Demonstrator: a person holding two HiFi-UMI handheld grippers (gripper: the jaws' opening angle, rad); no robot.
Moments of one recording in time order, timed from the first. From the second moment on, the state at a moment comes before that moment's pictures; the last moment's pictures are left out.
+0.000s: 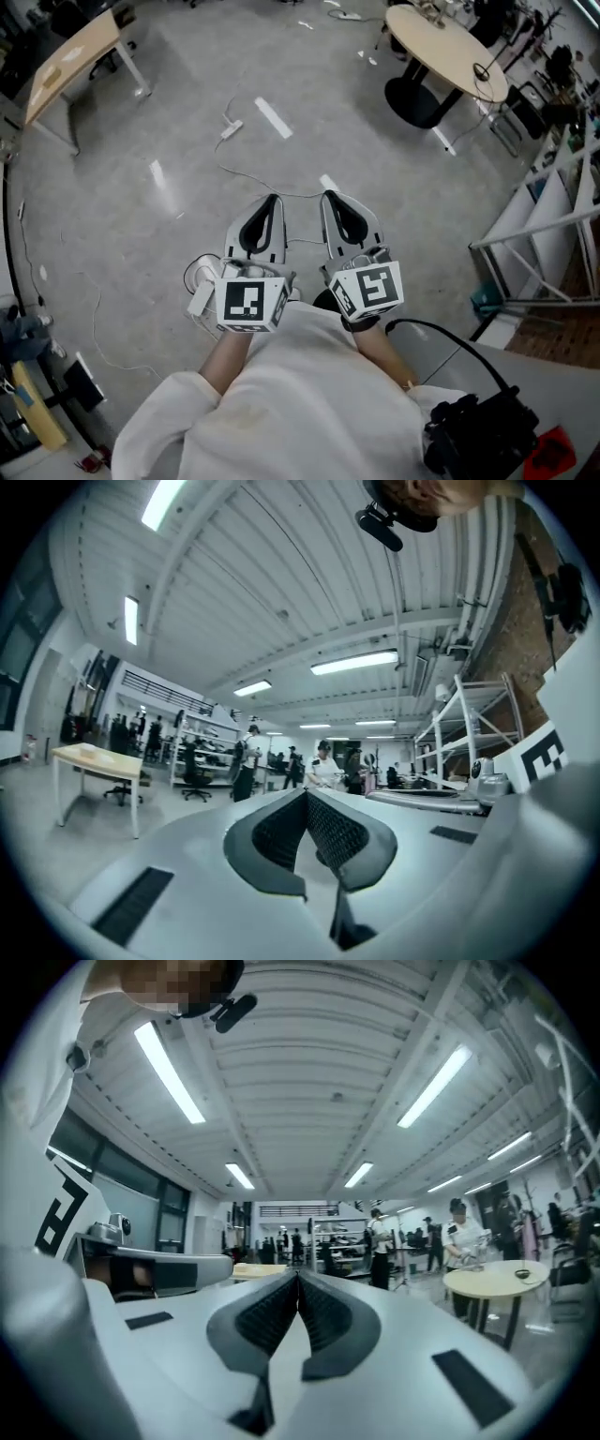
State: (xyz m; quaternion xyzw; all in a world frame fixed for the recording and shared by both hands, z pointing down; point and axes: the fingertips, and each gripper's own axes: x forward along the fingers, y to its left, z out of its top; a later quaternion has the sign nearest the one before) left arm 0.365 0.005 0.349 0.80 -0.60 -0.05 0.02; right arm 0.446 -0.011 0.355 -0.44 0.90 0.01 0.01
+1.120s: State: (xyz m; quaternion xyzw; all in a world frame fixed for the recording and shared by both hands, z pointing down) left arm 0.197 0.021 0.380 0.44 -0.90 -0.01 0.07; right arm 0.256 -0.082 0.380 -0.04 1.00 -0.05 -0.02
